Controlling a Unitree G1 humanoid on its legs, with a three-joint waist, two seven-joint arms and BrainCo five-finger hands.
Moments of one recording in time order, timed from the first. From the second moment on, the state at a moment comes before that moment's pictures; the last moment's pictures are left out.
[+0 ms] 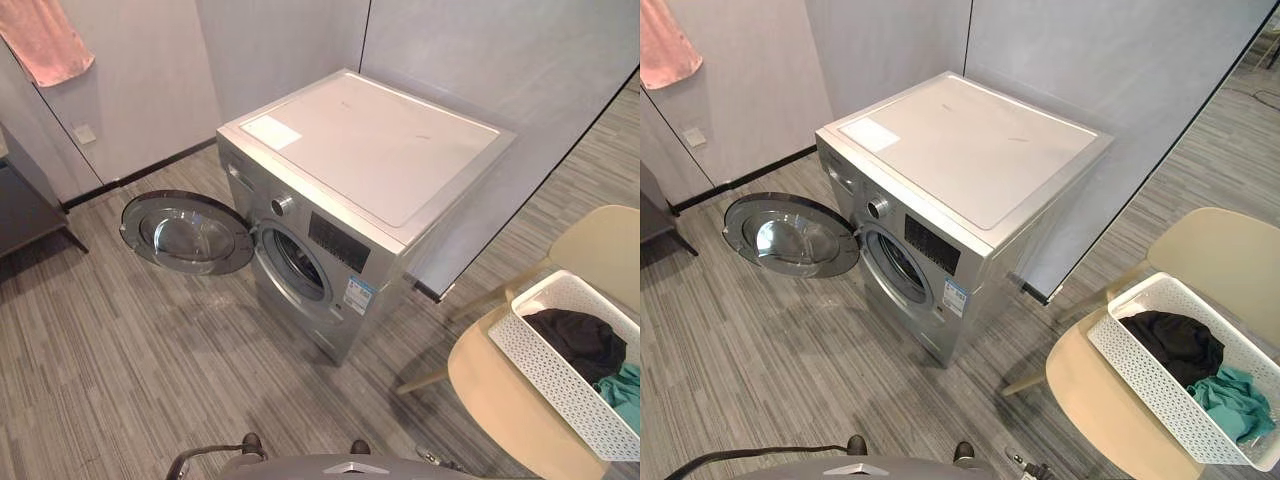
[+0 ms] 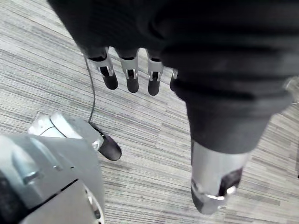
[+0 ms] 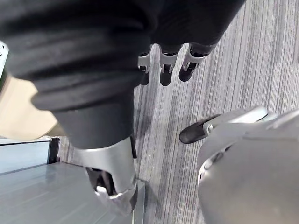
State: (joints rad) left arm 0.22 0.03 0.47 1.15 -0.56 -0.04 0.09; right arm 0.07 -0.10 -0.45 1.16 0.27 -0.01 -0.04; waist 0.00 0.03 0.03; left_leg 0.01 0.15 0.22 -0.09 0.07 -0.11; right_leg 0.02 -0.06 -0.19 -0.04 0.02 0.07
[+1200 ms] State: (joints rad) left arm -0.03 0.05 0.16 1.13 -0.19 -0.04 0.06; right arm 0.01 -0.03 -0.62 1.16 0.43 0.00 -0.07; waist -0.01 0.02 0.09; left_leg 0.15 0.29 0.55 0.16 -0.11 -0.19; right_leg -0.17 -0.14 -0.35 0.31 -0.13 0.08
